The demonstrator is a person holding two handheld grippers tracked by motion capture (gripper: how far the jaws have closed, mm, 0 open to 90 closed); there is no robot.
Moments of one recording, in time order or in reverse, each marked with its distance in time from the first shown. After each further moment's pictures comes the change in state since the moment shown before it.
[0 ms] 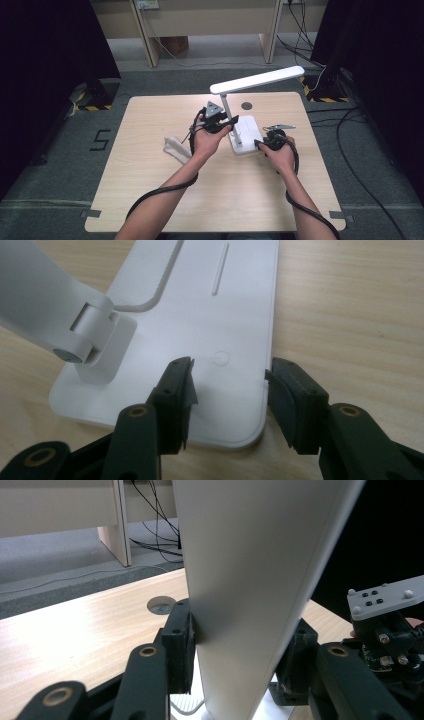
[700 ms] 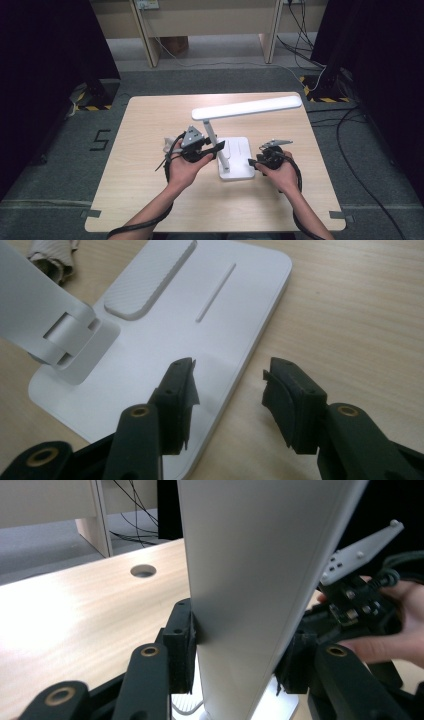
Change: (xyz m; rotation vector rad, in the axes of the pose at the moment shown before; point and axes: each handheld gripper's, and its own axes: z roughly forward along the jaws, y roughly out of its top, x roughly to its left) left arm -0.018 -0.036 -0.104 0.027 -0.091 0.029; right arm 0.043 -0.037 -0.042 0.076 0.143 -0.113
